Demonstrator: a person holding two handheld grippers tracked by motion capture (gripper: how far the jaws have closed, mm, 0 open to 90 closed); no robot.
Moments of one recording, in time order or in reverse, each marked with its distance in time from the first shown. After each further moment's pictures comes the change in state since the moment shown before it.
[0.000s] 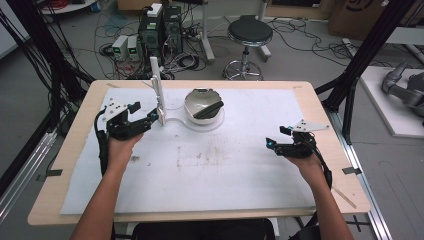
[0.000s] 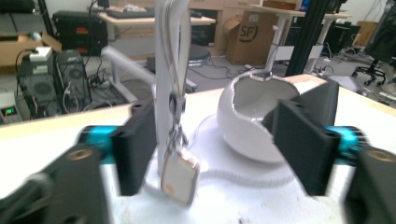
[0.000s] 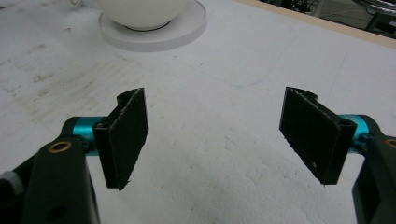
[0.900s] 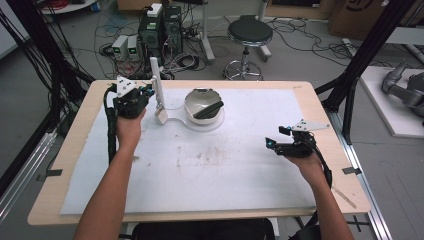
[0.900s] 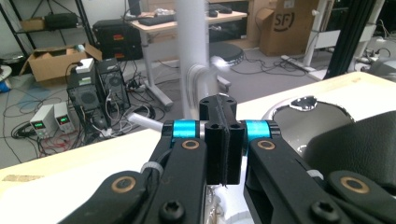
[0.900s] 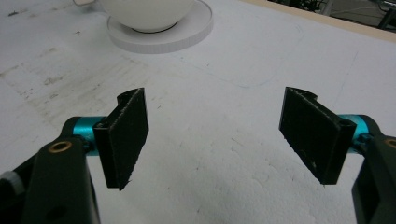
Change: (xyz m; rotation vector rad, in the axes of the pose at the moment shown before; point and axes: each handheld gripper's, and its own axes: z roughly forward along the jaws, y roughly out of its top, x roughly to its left) left arm -0.005 0.053 0.039 0.023 0.146 0.108; right arm -0.002 0.000 0.001 -0.003 0.035 0.017
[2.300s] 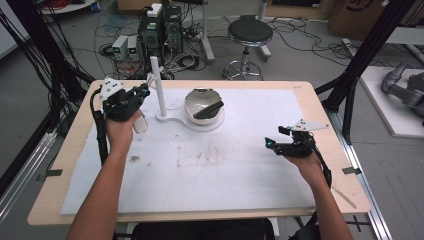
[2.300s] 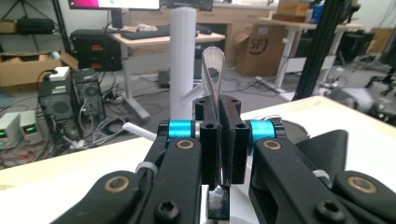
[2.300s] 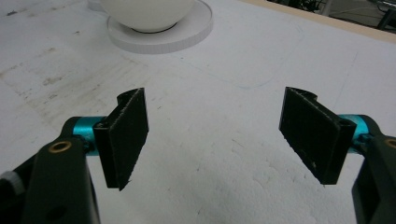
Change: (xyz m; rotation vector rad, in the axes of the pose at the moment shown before) left arm 0.008 0.004 -0.025 -0.062 -0.097 -0.079; right arm 0.001 0.001 0.001 0.000 -0.004 -0.005
